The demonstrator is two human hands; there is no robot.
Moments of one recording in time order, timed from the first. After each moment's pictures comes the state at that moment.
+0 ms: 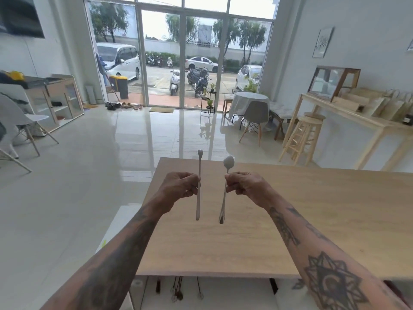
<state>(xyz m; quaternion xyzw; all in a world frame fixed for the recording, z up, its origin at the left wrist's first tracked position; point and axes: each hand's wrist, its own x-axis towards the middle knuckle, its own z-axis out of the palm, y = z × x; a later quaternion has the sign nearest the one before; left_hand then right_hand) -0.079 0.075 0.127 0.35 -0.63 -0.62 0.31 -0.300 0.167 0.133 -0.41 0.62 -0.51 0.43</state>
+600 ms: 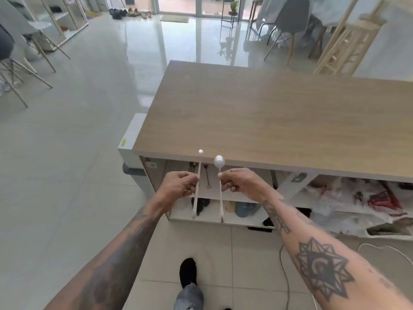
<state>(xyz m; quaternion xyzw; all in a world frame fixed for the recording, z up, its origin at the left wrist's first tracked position) 0.000 0.256 -0.068 0.49 -0.50 -0.68 0.21 -0.217 0.318 -0.062 -0.32 0.65 -0.35 0.59</state>
